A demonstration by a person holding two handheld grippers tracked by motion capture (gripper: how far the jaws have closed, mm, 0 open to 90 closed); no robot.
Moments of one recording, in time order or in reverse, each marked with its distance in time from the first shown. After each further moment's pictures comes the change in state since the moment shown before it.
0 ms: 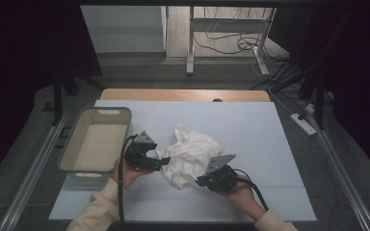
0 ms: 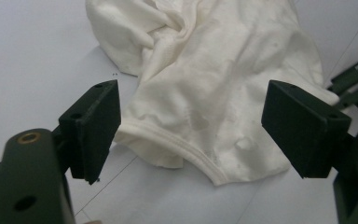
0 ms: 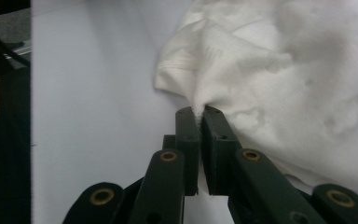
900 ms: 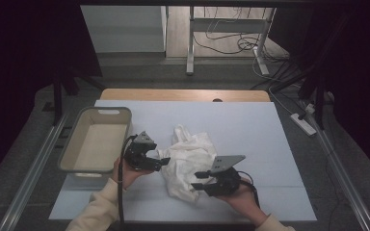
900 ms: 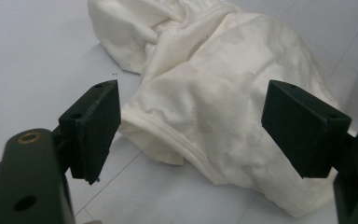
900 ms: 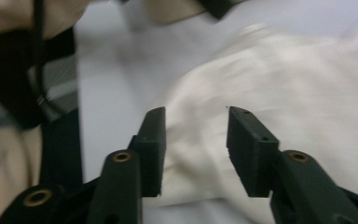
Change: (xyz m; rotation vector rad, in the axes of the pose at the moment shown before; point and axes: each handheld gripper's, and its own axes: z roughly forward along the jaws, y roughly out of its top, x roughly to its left) left arm 0.000 -0.001 0.001 0.001 0.003 0.004; right arm 0.011 0.010 -0.027 -0.195 0.018 0.059
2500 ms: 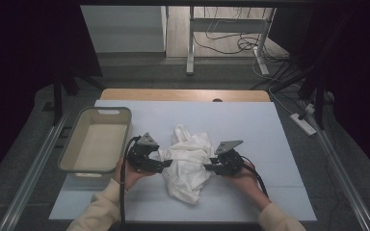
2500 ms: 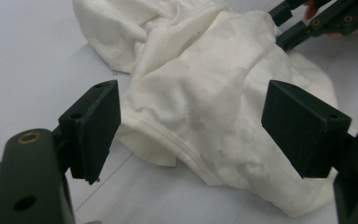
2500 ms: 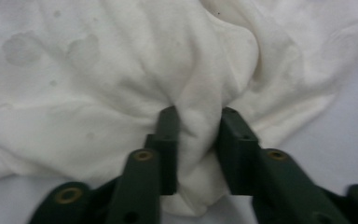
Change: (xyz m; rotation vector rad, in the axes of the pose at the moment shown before) left arm -0.006 0.001 0.005 0.019 -0.006 0.028; right arm -0.078 -0.027 0.025 0.194 -0.183 0.032
